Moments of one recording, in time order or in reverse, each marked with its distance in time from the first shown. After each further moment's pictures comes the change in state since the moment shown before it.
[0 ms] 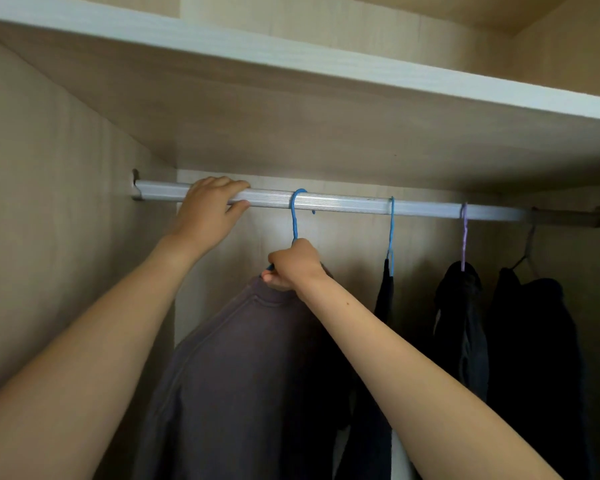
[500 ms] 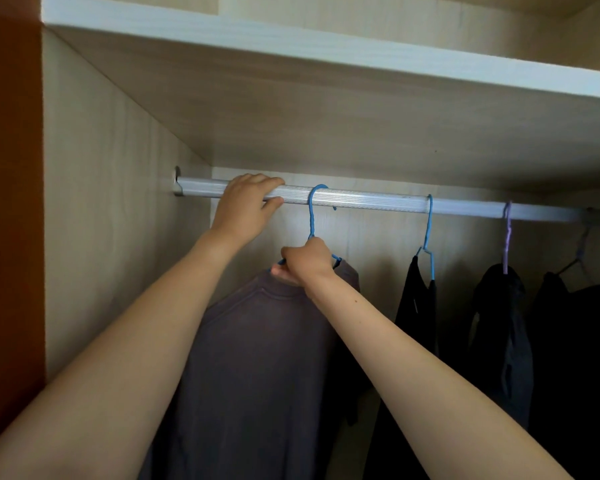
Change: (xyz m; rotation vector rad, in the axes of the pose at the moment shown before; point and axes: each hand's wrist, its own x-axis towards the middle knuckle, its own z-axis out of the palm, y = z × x) left_hand -0.002 0.003 -0.003 -0.007 -0.021 -0.022; right_hand -0.013 -0.013 0.027 0.048 0.029 0.063
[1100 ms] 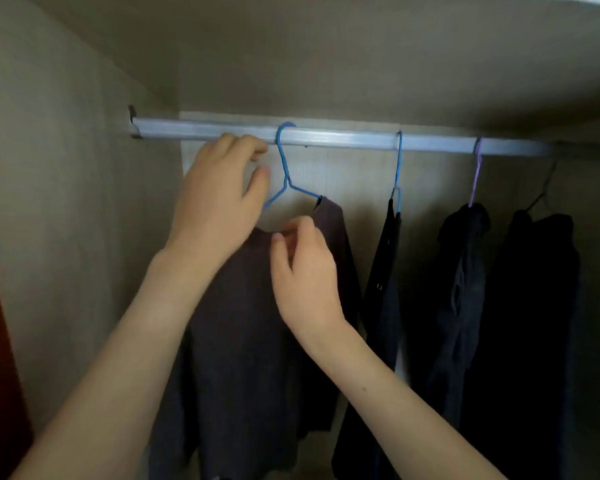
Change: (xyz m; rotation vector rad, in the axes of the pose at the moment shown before) left_hand -0.089 0.113 -0.063 -0.103 0.112 -0.108; right_hand -0.094 0.087 -0.033 -0.246 0.260 -0.657
